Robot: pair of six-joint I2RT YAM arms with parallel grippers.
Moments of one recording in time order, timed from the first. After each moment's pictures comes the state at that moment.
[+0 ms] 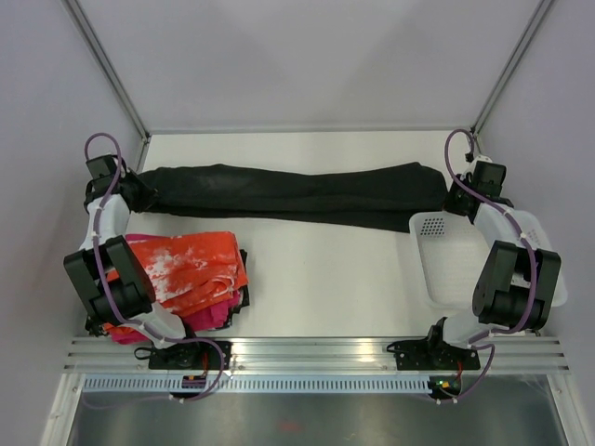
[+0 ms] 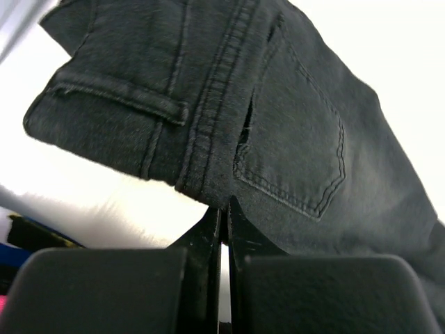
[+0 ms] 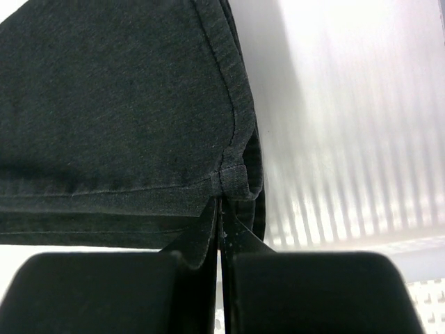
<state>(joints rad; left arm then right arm) 0.43 1.59 1.18 -0.39 0.24 -0.42 -0.28 1.53 0.98 -0.22 -0.16 0.09</state>
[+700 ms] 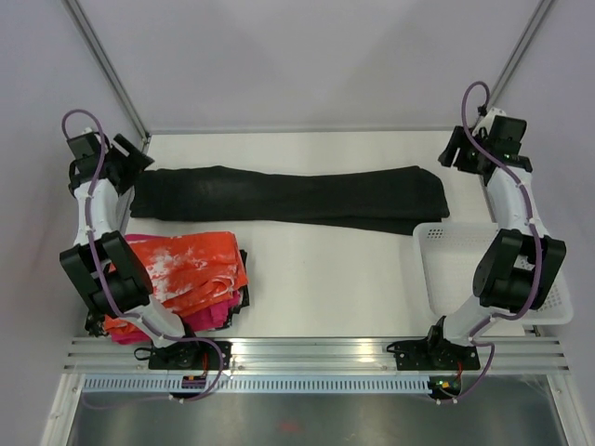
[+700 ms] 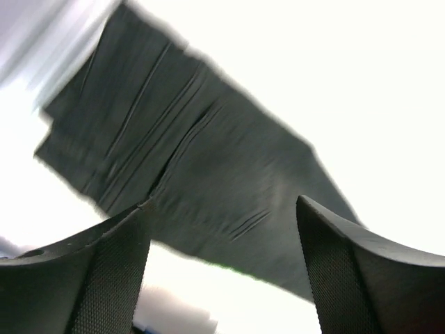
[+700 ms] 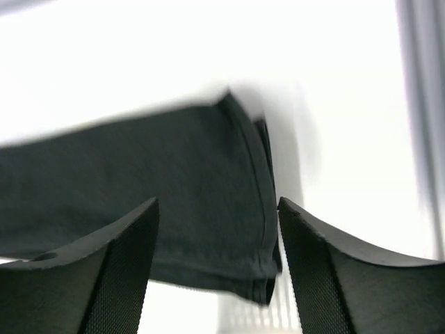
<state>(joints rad) 0.46 1.66 1.36 -0.41 0.25 -0.47 -0.28 1.65 1.38 -0.43 -0.27 0.07</state>
